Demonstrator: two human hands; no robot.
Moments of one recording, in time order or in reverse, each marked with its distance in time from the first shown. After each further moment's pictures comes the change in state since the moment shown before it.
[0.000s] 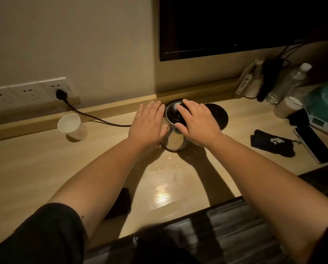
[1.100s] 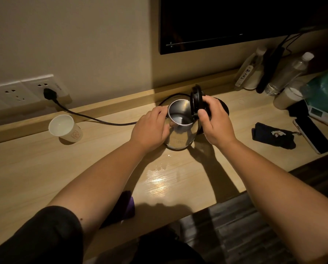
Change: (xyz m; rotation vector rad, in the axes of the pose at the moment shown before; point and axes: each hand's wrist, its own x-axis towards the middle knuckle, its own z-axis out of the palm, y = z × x) left_hand 0.000 -0.004 0.020 -0.300 0.086 0.064; right_hand -0.021 0.009 0.001 0.637 0.276 0.324
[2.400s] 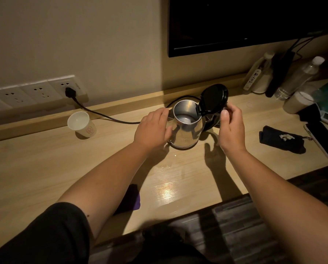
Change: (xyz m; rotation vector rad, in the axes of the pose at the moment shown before) left_hand -0.022 0.006 -0.017 0.129 -0.078 -0.108; right_hand -0.029 0.010 -0.005 0.241 0.213 0.305
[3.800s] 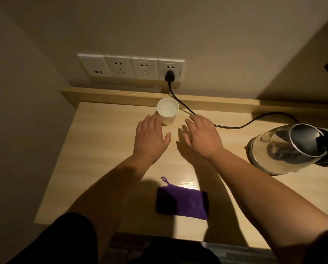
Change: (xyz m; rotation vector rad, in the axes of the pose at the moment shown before) left_hand -0.136 -0.224 0.012 0.077 0.145 -0.604; right_hand -0.072 -0.095 0.295 -0.847 -0.657 -0.812
